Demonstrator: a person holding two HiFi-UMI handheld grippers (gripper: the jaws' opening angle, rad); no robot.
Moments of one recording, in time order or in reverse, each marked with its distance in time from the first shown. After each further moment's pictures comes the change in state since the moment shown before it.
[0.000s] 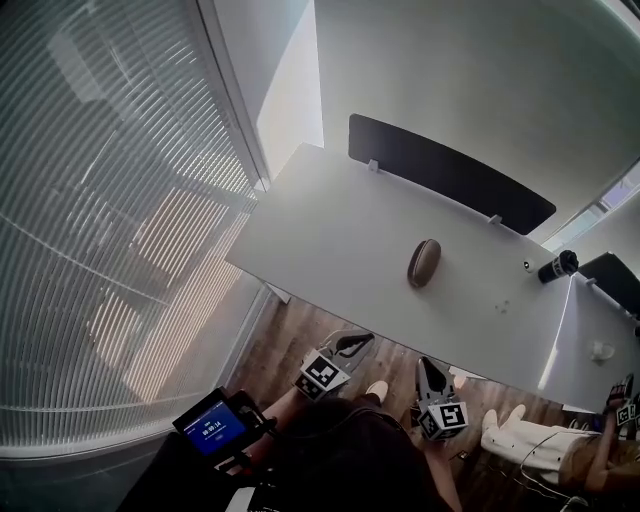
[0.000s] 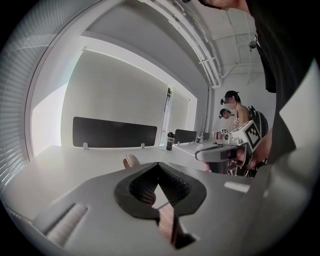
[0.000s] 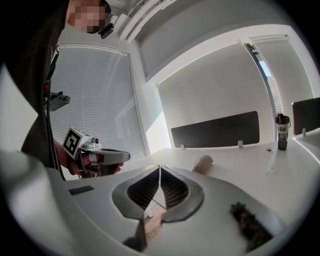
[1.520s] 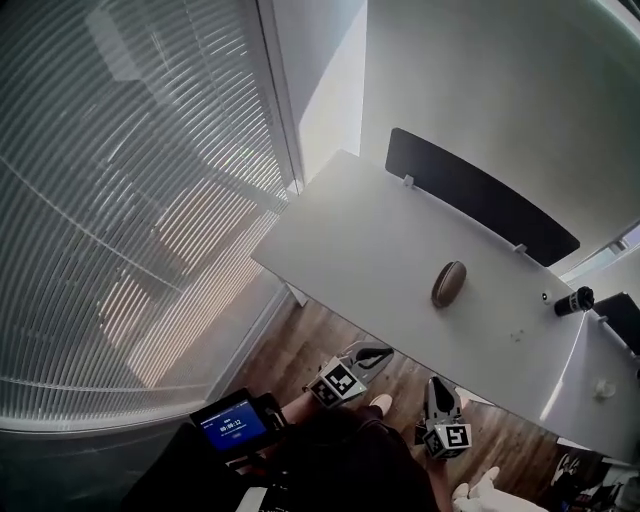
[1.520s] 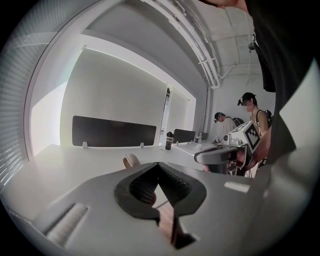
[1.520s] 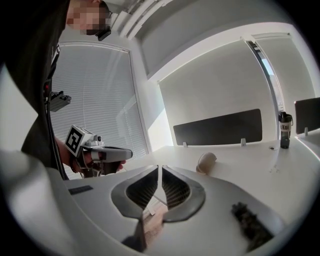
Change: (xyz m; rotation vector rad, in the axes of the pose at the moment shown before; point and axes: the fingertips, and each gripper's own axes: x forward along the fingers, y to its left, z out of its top) left arm -0.003 0.005 -0.004 0.005 0.002 -0.035; right arm 0.007 0.012 -0.005 -0.016 0.023 0.010
